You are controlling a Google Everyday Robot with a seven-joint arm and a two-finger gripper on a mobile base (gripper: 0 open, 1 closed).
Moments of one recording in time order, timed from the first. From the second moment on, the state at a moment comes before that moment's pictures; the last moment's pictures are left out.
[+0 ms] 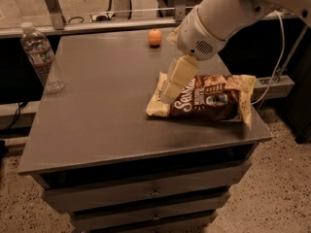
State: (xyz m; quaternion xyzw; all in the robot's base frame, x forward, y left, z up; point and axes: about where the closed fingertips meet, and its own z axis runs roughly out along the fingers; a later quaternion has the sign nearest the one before) arm 0.542 -0.044 0.945 -0.64 0.70 0.11 0.29
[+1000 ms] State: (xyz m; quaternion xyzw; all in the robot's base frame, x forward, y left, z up) arm 0.574 0.012 0.946 -0.64 0.67 0.16 0.34
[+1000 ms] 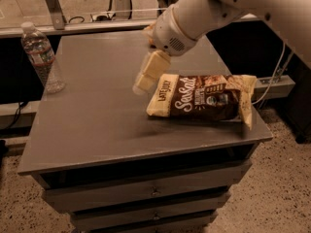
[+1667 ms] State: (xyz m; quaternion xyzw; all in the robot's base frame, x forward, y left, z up) arm 0.656 0.119 0.940 -0.61 0.62 0.23 0.44
